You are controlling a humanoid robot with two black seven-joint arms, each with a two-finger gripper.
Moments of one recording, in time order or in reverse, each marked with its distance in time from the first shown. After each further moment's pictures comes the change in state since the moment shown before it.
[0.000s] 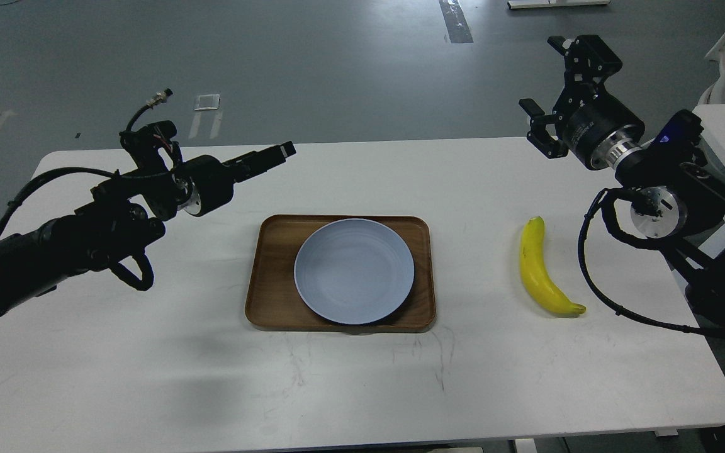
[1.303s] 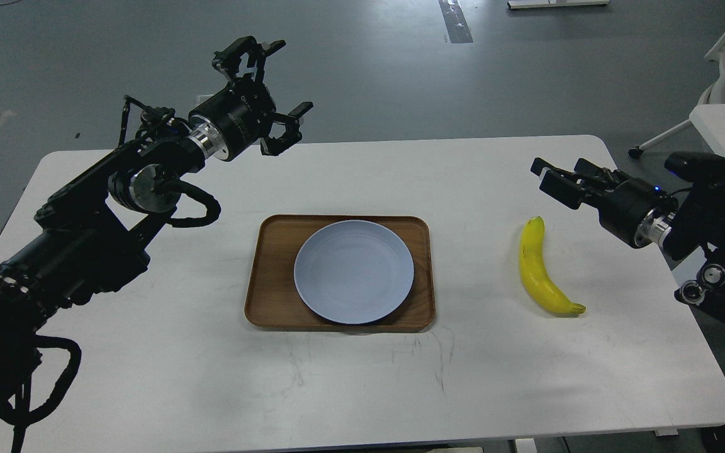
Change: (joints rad) left arm 0.121 -0.150 -0.696 0.004 -0.763 -0.318 0.399; right arm -0.043 -0.277 -0.463 0.076 -1.108 -0.250 -0.034
